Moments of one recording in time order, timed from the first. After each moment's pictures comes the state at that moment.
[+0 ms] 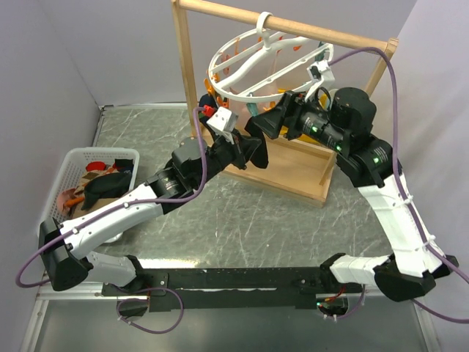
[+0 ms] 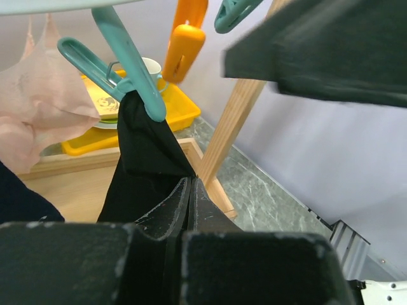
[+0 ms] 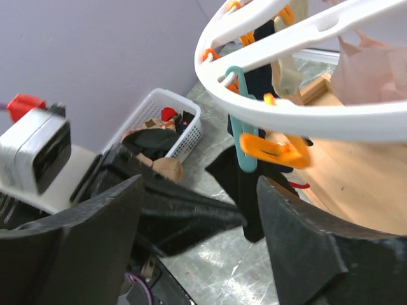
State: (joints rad) left arm -0.95 1.31 1.23 0.16 -0.13 -0.31; right arm 0.53 1.22 1.71 -0.61 -0.25 0.45
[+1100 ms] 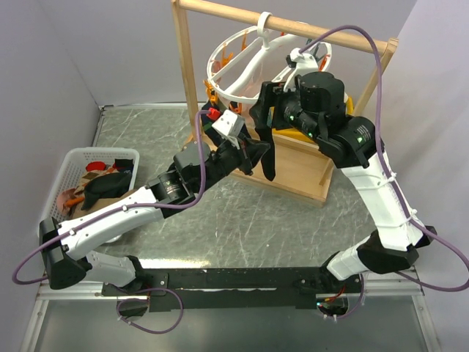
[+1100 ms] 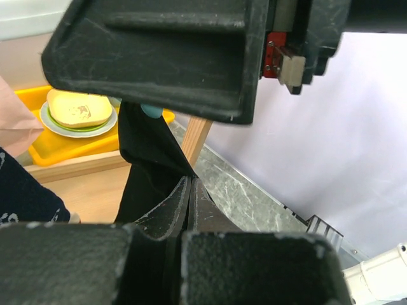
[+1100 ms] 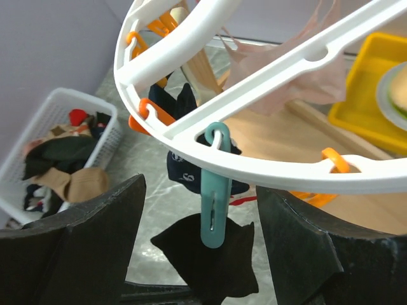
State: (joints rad) left arm -1.04 1.31 1.28 0.15 -0.14 -0.31; right arm 0.68 1.46 2.06 -0.91 0.17 0.32
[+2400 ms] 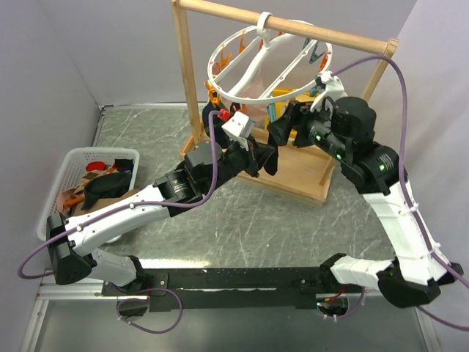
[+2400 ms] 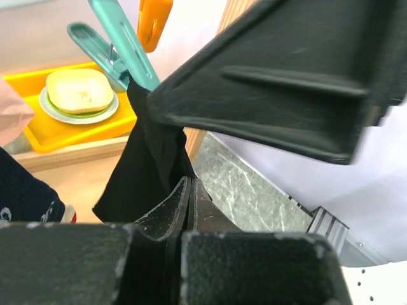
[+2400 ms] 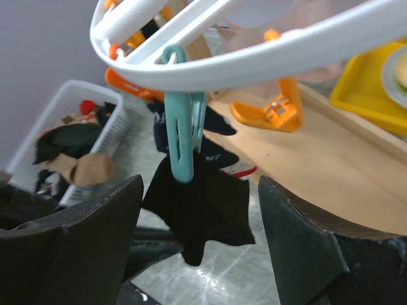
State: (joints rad) left arm -1.07 1.36 1.33 0.10 -0.18 -0.31; right arm 0.54 1.21 1.73 -0.79 0.01 0.34
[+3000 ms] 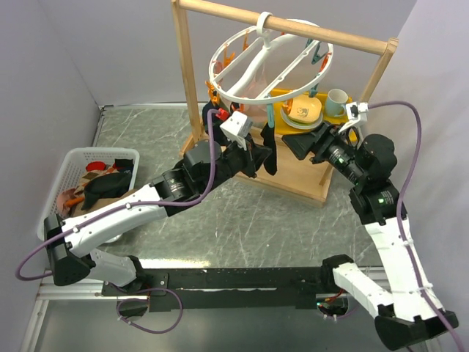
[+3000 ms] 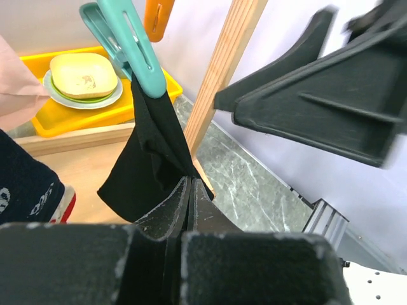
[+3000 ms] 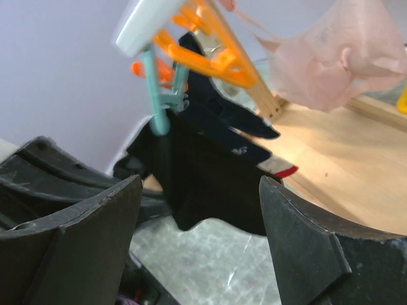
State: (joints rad) left arm -1.06 1.35 1.34 0.02 -0.19 -0.34; right arm 0.26 0.87 1.18 -0.33 -0.38 0.60
